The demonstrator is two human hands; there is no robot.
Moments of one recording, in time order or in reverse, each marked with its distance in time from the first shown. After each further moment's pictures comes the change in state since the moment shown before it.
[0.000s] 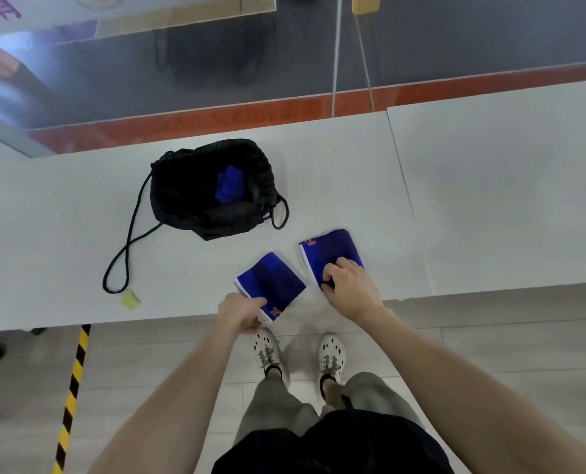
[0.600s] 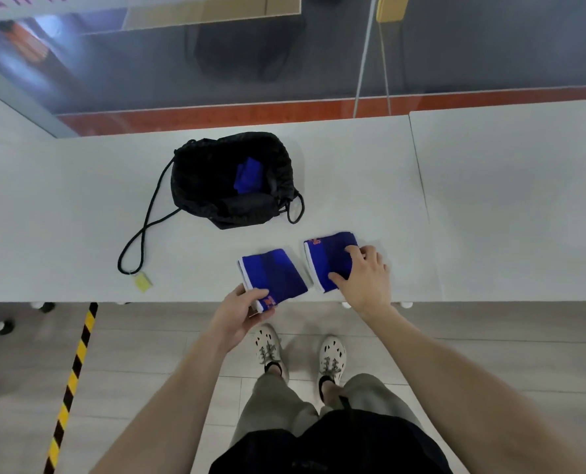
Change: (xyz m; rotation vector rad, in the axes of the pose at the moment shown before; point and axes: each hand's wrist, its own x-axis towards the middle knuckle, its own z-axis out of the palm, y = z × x) left_hand -0.040 -0.025 -0.020 -0.767 -0.302 0.118; right_hand 0.009 -0.003 0.004 -0.038 0.102 0.226
